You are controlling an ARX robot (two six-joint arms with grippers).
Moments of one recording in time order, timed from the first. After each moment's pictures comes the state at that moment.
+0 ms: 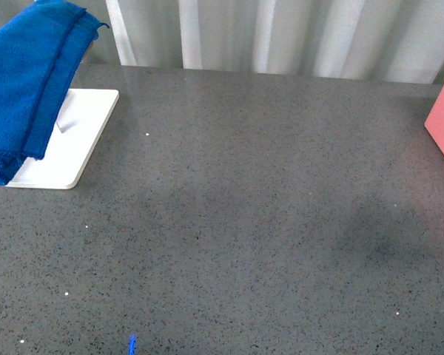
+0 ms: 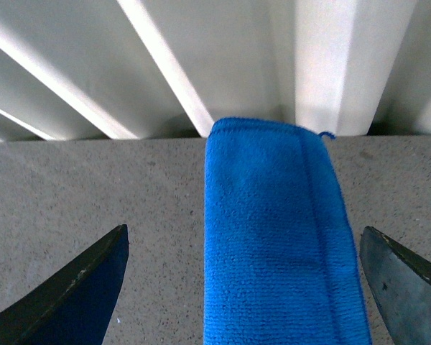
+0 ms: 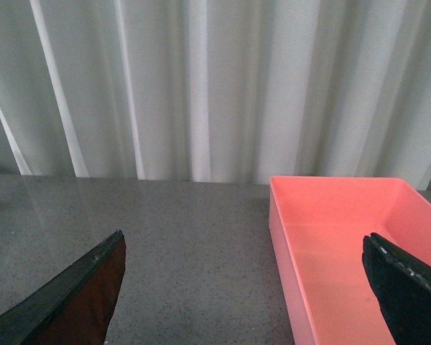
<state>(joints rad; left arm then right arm) -0.02 2.10 1.71 -0.13 -0.26 0.18 0.00 0.00 0.02 0.00 0.00 -0.01</state>
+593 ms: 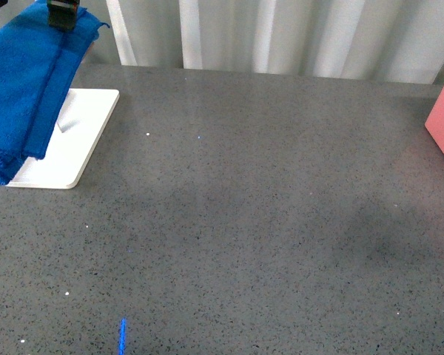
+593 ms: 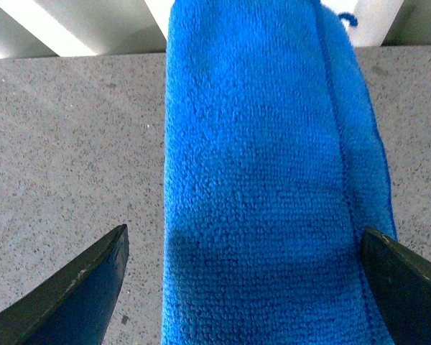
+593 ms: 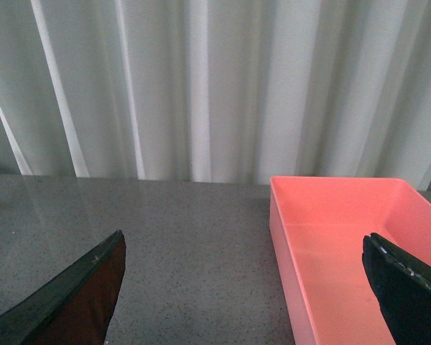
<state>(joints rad) 0.00 2.19 1.69 -0.21 -0.21 0.13 0.00 0.00 0.02 0.00 0.00 -0.01</state>
